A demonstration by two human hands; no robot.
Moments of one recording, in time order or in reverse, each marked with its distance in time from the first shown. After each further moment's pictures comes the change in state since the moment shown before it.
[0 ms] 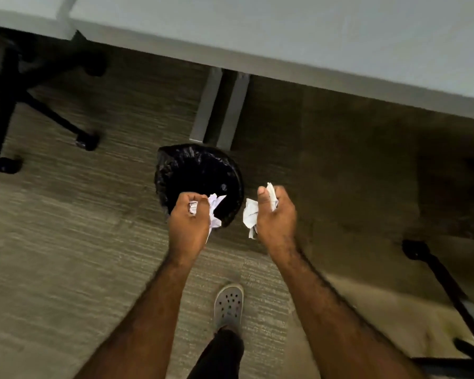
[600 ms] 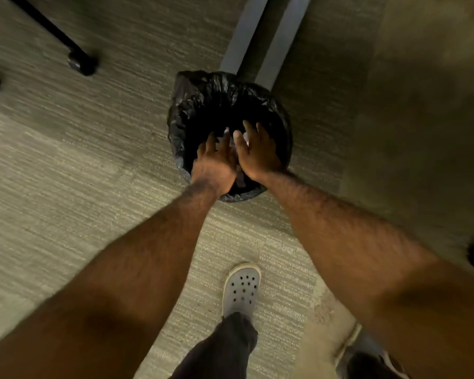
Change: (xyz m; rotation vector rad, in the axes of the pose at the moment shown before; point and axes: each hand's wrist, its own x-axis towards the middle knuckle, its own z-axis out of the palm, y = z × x) left_hand 0.152 -0.160 0.015 1.172 -0.256 0.360; right_hand 0.103 0.150 0.191 -0.651 -0.554 -0.130
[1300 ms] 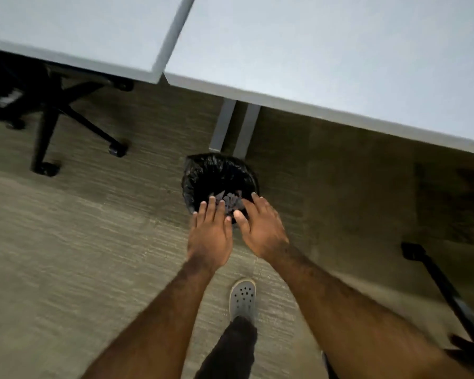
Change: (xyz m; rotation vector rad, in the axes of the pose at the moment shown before) left_hand -0.176 0.076 -0.184 -0.027 0.021 0.005; right_hand -0.222 -0.087 -0.149 -0.168 0.054 -0.123
